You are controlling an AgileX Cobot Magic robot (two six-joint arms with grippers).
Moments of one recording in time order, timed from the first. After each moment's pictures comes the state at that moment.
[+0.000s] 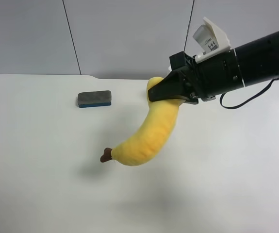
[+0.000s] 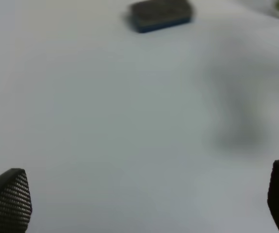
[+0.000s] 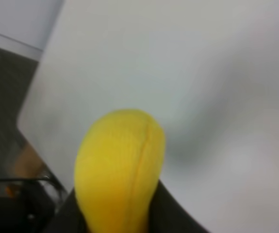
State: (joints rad) left arm -0.34 -0.01 -0.51 0.09 1.06 -0.15; right arm 0.32 1.43 -0.85 1.22 0.76 -0.85
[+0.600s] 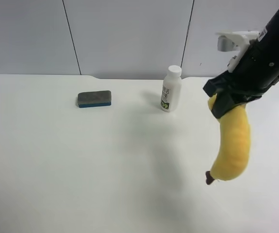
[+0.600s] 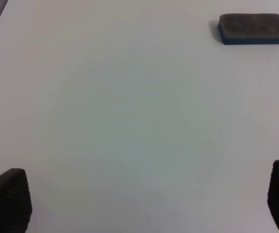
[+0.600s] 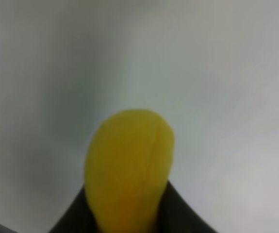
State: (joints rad) left arm -0.07 -0.01 -0.51 0.09 1.06 -0.15; right arm 0.32 1.46 -1.09 0.18 1.07 -0.18
